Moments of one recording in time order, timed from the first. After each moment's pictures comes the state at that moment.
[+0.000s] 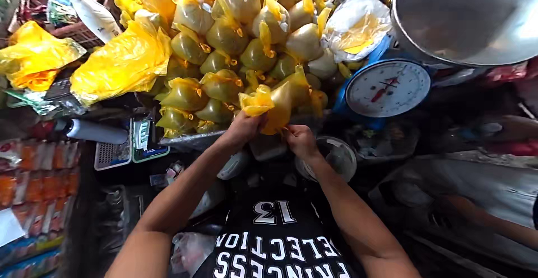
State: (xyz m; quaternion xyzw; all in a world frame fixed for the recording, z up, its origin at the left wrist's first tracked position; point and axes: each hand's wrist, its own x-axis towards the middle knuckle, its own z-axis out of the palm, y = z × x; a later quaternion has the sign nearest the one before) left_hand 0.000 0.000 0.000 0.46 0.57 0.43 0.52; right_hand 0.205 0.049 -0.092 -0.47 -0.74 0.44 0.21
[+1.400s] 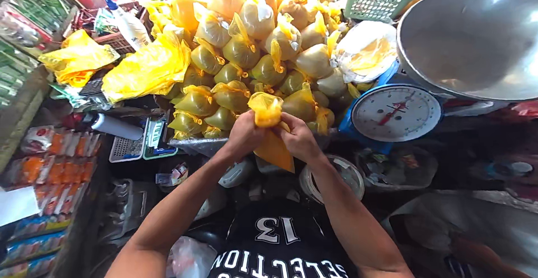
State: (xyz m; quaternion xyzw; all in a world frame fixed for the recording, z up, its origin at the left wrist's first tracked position) left_hand 0.017 -0.007 0.032 0.59 0.72 0.31 0.20; right_hand 0.187 0.074 -0.007 -0.27 -0.73 0.55 0.30
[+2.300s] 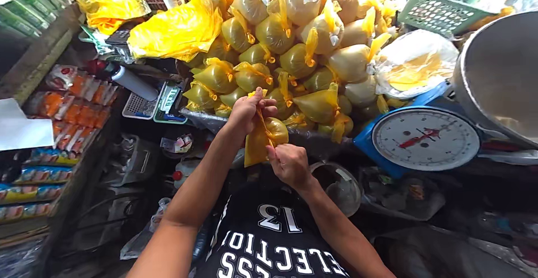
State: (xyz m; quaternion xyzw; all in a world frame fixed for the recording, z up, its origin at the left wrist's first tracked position) left_hand -0.008 0.012 0.013 0.06 0.57 0.67 0.48; right_hand 0.183 0.021 -0.073 -0.12 -0.87 0.27 0.39
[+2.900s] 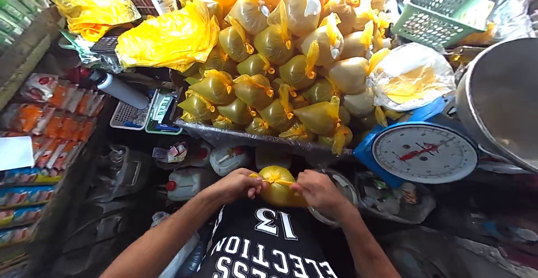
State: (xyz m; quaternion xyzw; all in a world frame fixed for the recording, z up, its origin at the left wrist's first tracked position) left_hand 0.001 -0.118 -0.057 0.21 0.54 0.39 0.71; right_hand 0.255 0.062 -0.098 -0.08 -0.93 0.34 0.09
